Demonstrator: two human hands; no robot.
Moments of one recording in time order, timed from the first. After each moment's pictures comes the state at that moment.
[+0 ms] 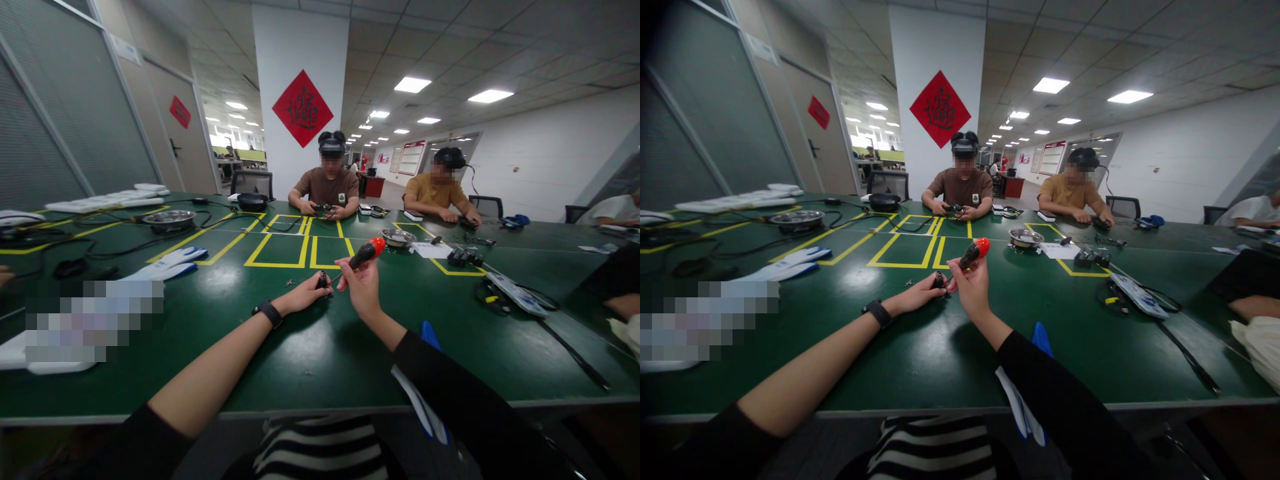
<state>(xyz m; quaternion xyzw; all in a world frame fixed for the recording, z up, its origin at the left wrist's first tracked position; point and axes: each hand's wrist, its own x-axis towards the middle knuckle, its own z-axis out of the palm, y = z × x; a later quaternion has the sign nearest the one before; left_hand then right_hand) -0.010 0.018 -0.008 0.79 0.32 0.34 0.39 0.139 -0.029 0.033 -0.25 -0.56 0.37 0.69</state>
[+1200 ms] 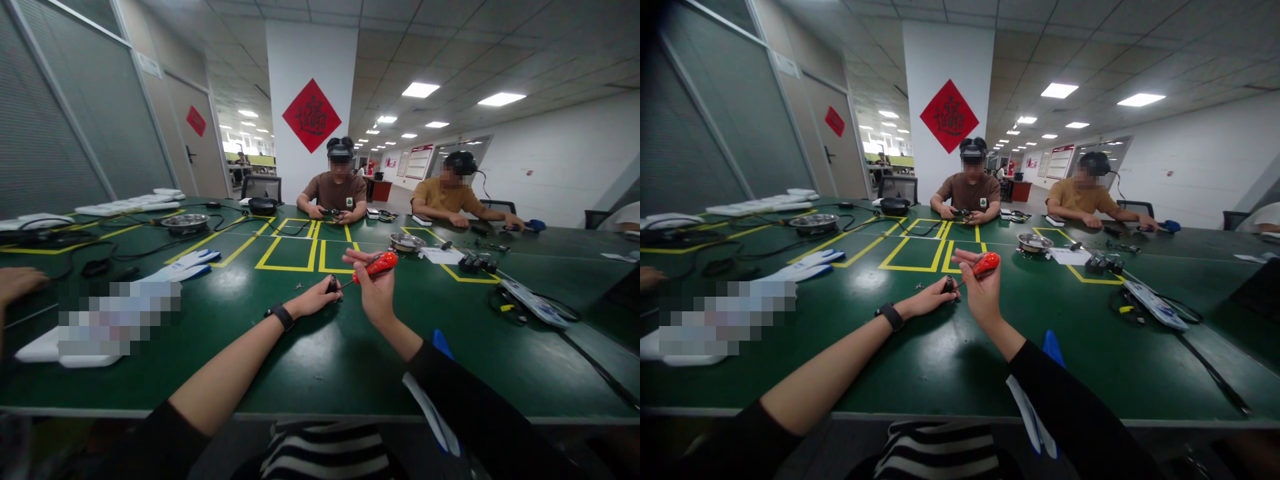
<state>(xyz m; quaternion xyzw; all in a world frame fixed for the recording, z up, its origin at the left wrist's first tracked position) -0.012 0.023 -0.015 0.80 0.31 0.35 0.38 0.131 -0.046 0.058 -0.21 -0.57 0.32 0.73</state>
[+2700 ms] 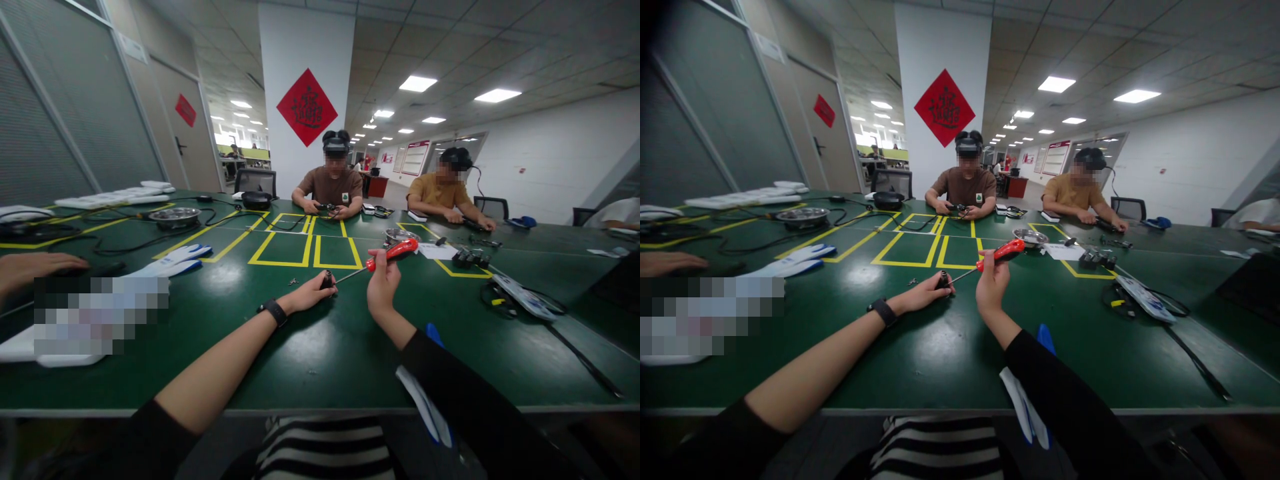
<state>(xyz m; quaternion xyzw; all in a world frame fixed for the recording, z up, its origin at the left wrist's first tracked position) -0.011 0.022 -0.014 0.80 0.33 0.33 0.37 0.157 -0.020 0.040 -0.36 -0.49 0.15 0.78</state>
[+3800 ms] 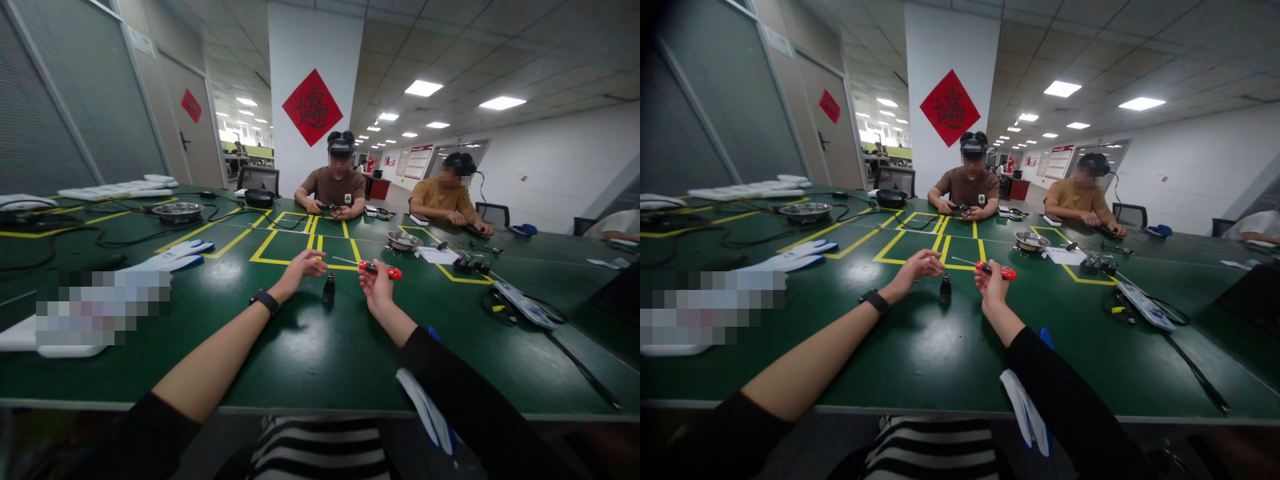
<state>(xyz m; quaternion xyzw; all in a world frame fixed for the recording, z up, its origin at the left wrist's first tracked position) -0.039 0.030 0.009 0.67 0.31 0.50 0.44 0.168 0.008 0.014 -0.39 -0.28 0.52 0.71</state>
